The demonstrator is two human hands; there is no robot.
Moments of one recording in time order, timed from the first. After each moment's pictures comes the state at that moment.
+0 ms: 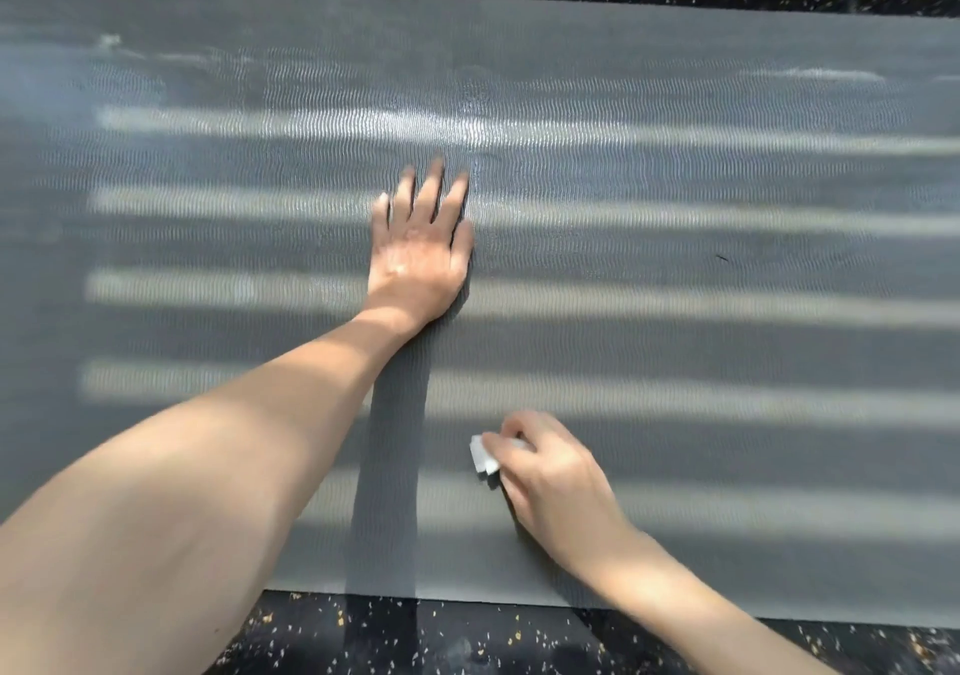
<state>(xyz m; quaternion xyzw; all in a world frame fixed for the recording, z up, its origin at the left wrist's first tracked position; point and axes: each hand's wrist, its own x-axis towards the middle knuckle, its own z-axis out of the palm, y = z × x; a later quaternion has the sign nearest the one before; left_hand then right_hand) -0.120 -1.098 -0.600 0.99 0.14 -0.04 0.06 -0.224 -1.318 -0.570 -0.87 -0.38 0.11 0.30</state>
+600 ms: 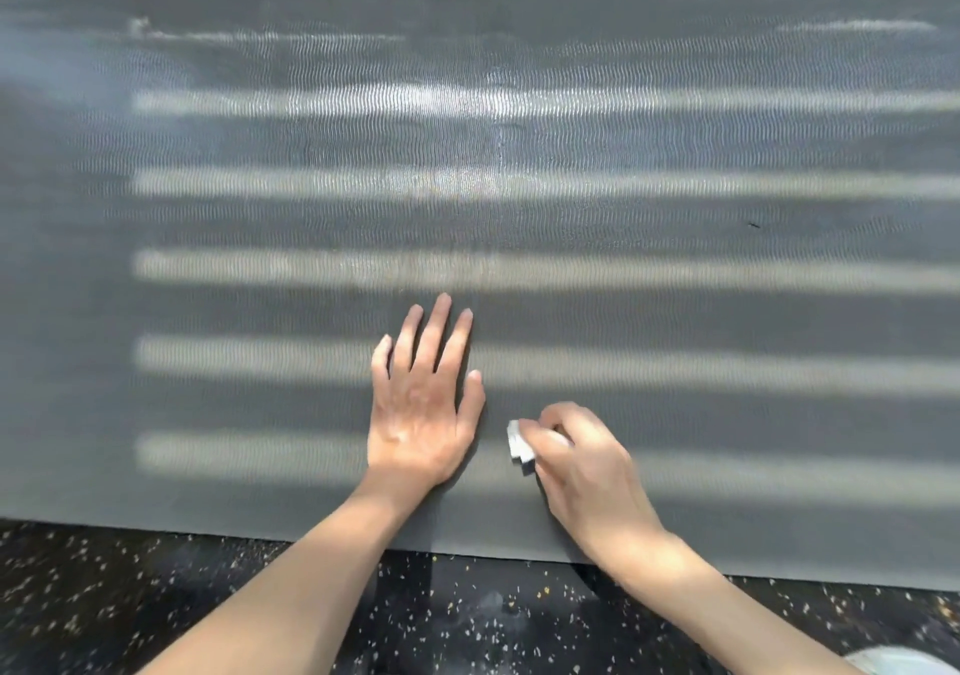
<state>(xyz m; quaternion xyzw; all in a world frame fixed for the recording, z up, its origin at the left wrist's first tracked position) -0.278 -1.146 -0.592 0.98 0.15 -0.07 0.09 -0.248 -1.329 -0.566 -0.89 -0.31 0.18 0.29</state>
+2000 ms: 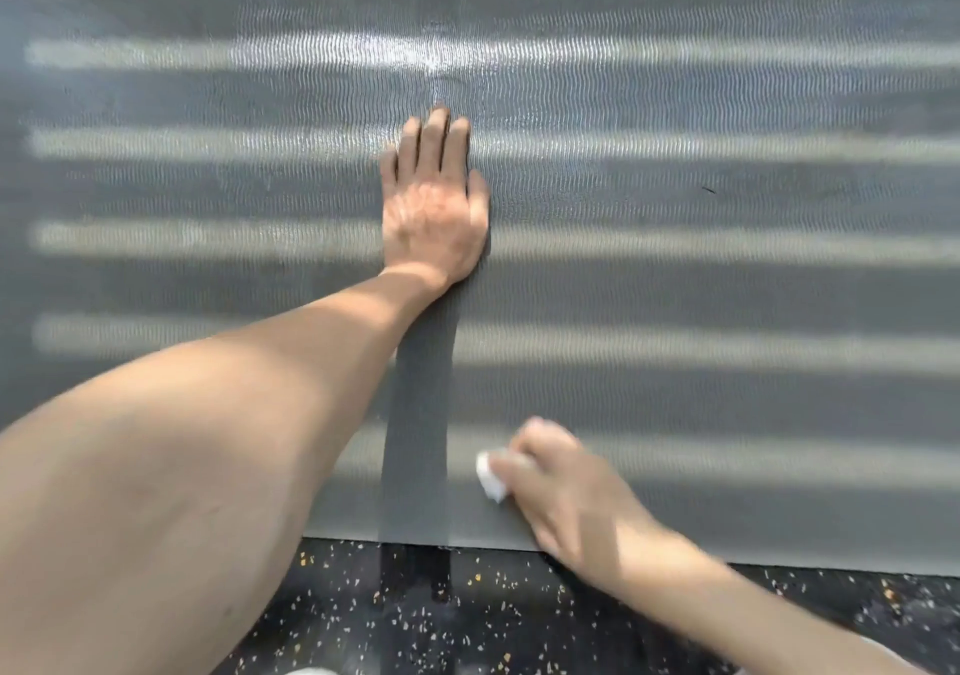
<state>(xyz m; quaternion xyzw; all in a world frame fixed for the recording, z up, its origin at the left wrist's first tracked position) -0.113 -1.153 -0.606 0.98 0.17 0.07 0.09 -0.238 -1.387 -0.571 -0.79 -0.51 0.20 0.29</state>
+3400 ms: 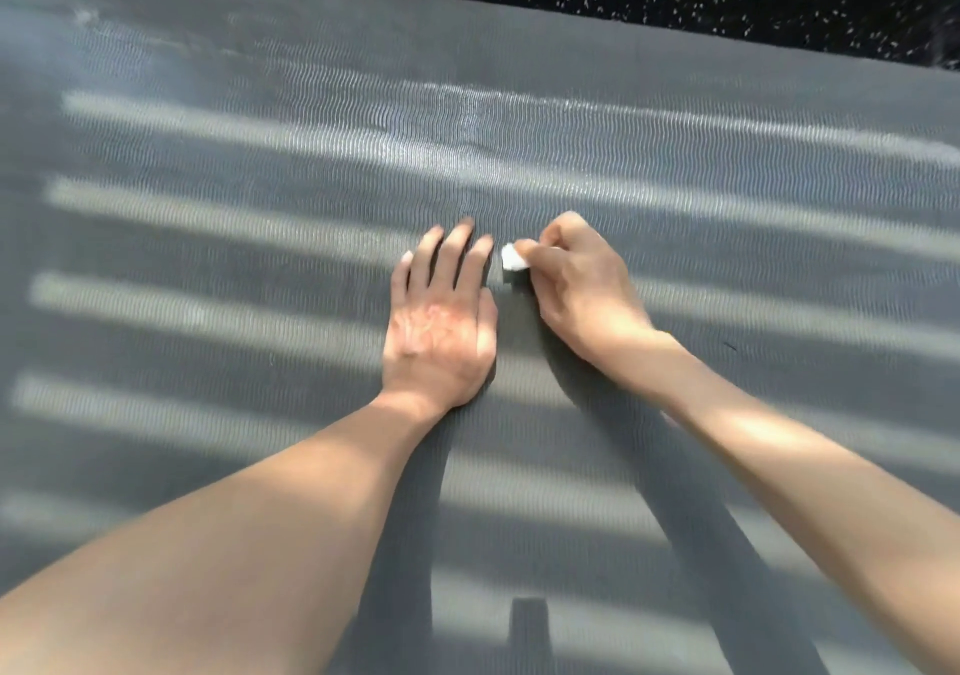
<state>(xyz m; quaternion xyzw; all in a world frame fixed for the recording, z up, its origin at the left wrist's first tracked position) -0.111 -1.153 -0.595 0.98 0.18 0.05 0.11 -0.003 -1.269 -0.570 -0.89 -0.41 0.05 0.20</state>
